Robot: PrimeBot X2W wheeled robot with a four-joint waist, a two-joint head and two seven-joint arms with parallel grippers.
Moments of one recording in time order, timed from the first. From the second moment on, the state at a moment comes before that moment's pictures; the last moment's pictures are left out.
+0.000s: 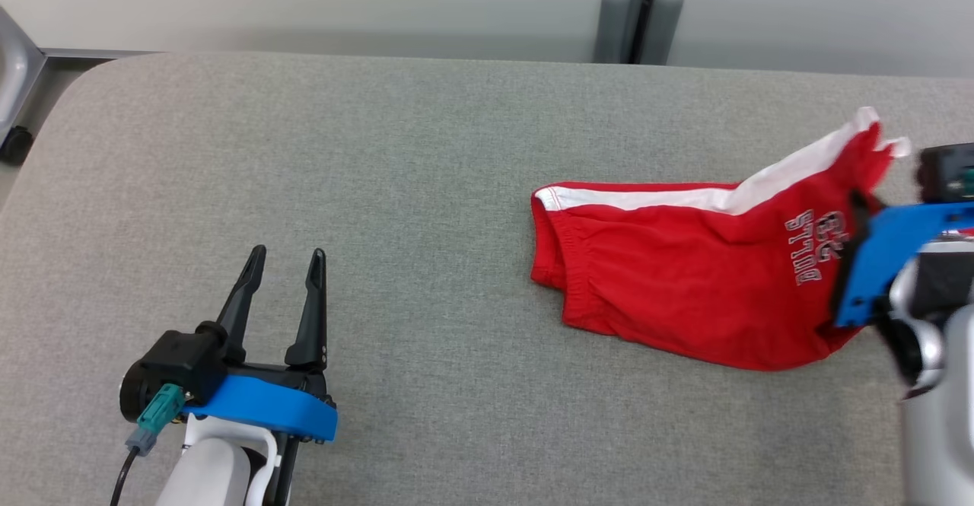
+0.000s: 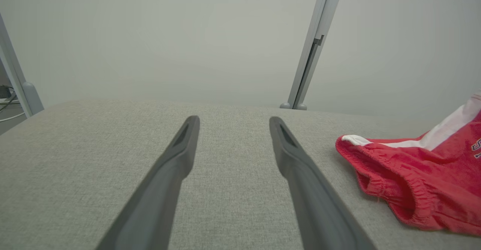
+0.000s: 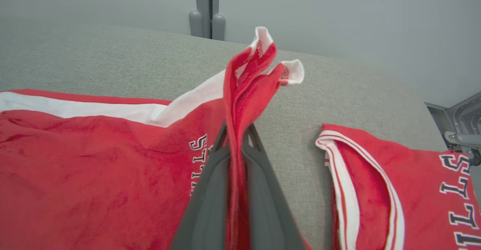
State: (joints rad) left arm -0.21 0.17 -0.21 0.29 -0.35 -0.12 -0.26; right arm -0.45 -0.17 -0.21 0.22 -0.01 0.13 0.53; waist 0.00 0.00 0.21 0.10
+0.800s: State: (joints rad) left arm -0.24 0.15 -0.28 0.30 -0.38 -0.13 -0.26; right arm -0.66 -0.05 0.26 0.52 0.29 0.13 0.52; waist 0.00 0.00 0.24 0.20
